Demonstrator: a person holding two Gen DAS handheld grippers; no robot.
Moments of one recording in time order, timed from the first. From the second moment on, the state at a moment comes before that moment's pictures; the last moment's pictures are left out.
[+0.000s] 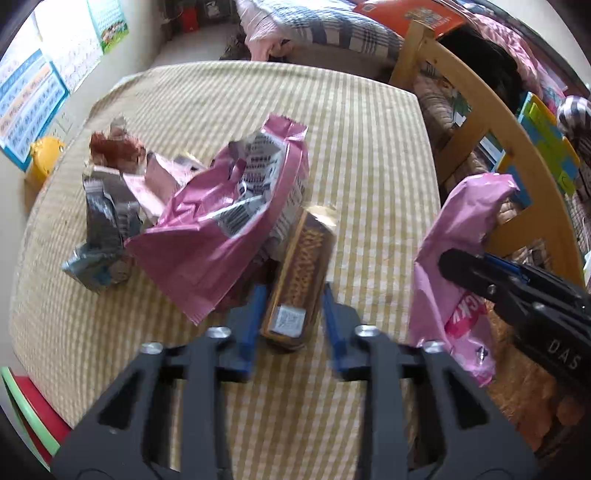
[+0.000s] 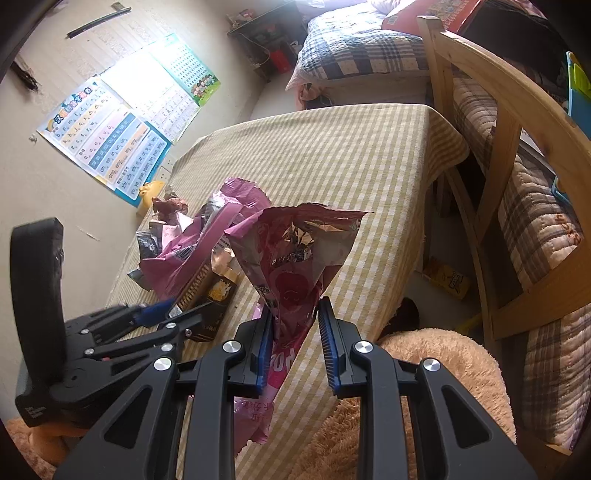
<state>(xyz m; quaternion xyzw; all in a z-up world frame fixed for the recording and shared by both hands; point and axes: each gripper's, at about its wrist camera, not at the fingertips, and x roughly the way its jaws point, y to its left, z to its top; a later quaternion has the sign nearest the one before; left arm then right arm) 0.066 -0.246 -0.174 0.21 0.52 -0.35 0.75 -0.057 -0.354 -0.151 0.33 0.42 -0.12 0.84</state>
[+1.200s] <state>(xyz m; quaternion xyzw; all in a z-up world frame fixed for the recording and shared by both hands) 0.043 -0.019 -0.039 -0.01 0.38 -0.16 0.91 -0.023 -0.241 -0.029 0.19 0.34 -0.02 0.92</state>
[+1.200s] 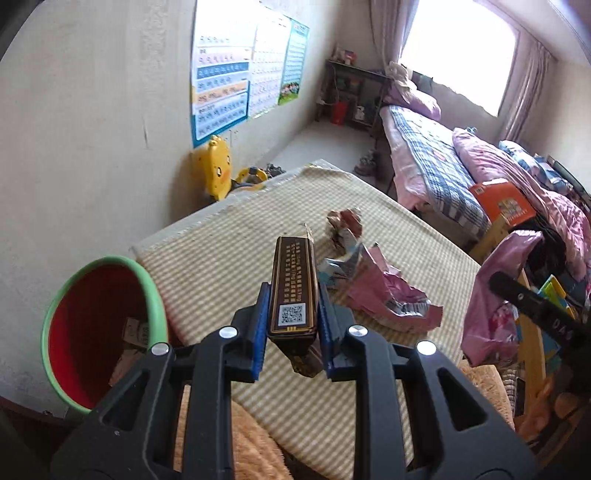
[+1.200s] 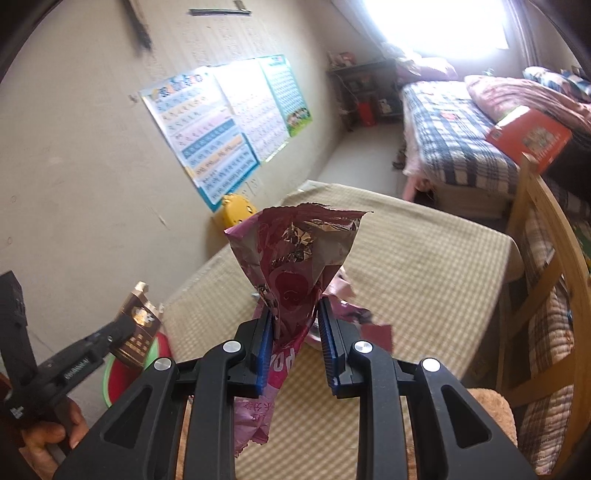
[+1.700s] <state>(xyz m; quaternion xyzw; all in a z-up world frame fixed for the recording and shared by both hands) 0.038 0.037 -0.033 -0.04 0.37 -0.12 0.92 0.002 -0.174 -0.004 0.15 0.33 0.04 0.93</state>
